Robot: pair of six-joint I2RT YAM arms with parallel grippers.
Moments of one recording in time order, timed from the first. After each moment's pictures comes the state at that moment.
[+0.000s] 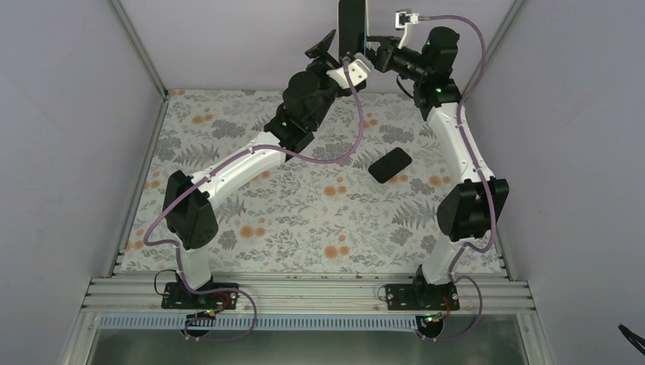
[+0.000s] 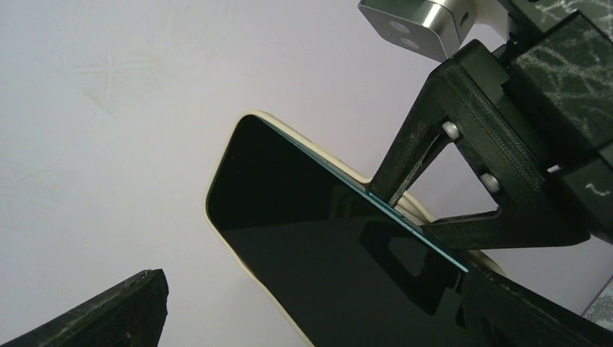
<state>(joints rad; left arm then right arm) -0.79 1.86 1.78 0.37 -0.30 0.78 0.16 1.80 1.86 0.02 -0.82 0.52</state>
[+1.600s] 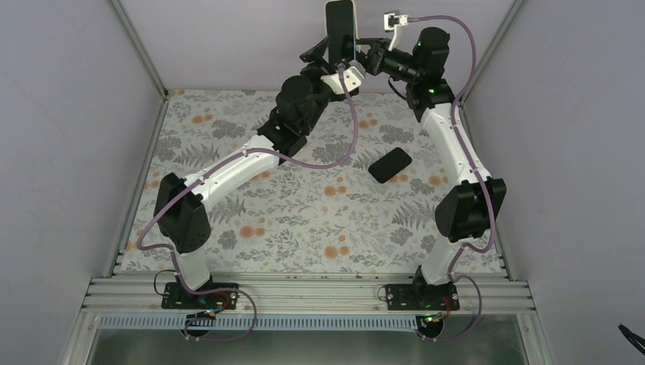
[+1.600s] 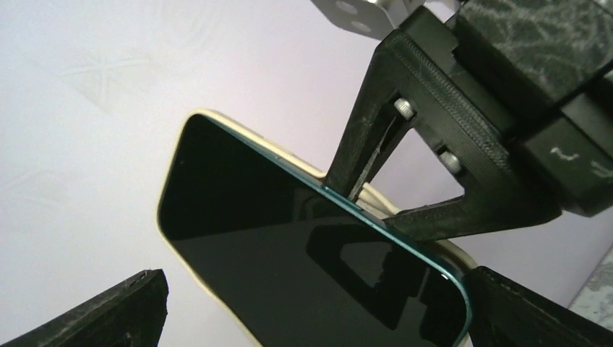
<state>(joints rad) -0.76 1.80 1.70 0.35 -0.25 0.82 0.20 1.80 1.87 0.01 -0.83 0.49</state>
